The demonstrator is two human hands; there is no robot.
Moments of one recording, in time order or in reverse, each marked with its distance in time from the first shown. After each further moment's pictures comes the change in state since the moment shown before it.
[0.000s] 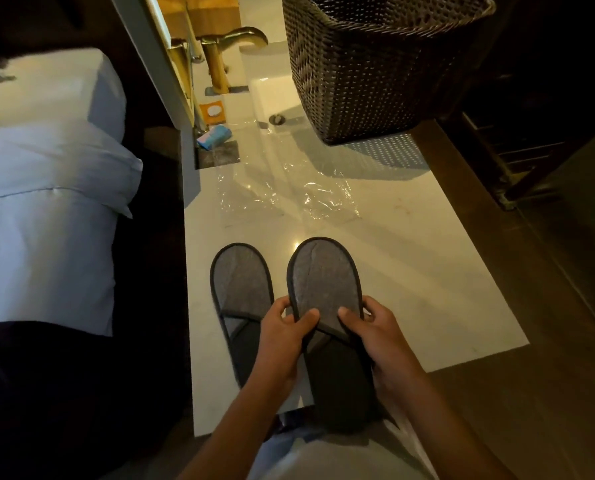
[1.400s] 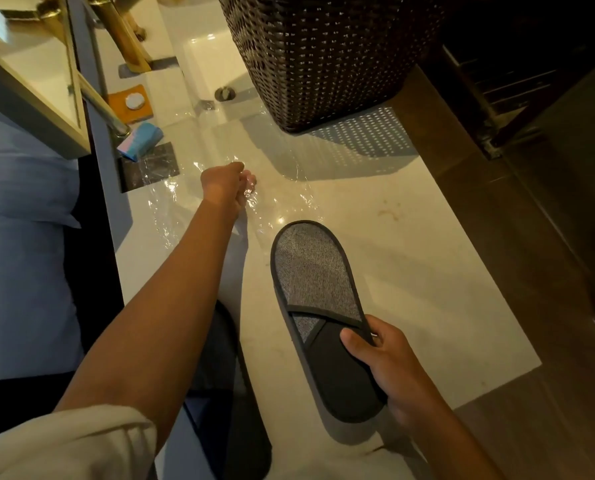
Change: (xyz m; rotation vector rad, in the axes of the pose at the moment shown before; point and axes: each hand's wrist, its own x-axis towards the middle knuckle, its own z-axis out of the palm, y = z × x) left_hand 0.295 0.182 0.051 0.002 0.262 0.044; right_hand 0.062 -0.027 -0.033 0.142 -0.005 0.179
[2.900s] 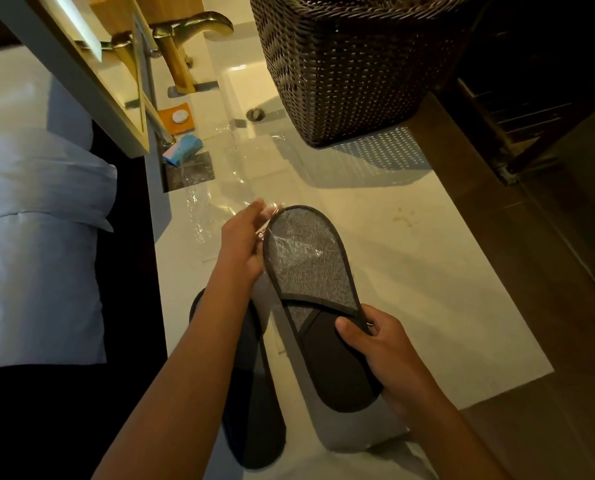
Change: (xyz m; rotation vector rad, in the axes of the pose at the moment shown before) left_hand -0.099 -0.030 -0.057 -0.254 -0.151 -0.108; right_hand -0.029 -0.017 0.030 -0.040 -0.076 -0.137
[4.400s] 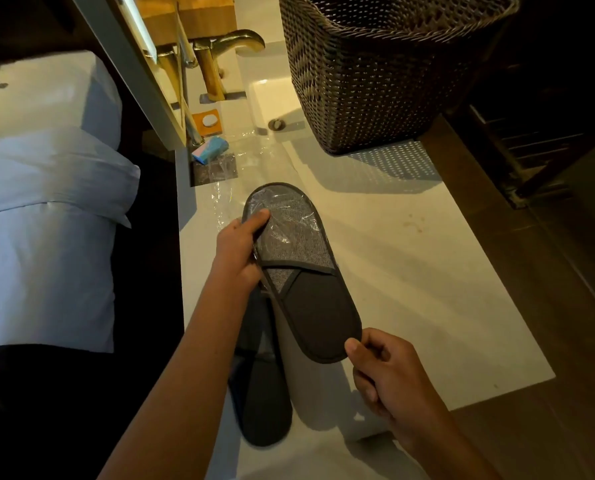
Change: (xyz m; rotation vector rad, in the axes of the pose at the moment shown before) left_hand -0.059 0.012 -0.032 0.000 0.027 0.030; right_hand -0.059 0.002 0.014 -0.137 -0.045 0.012
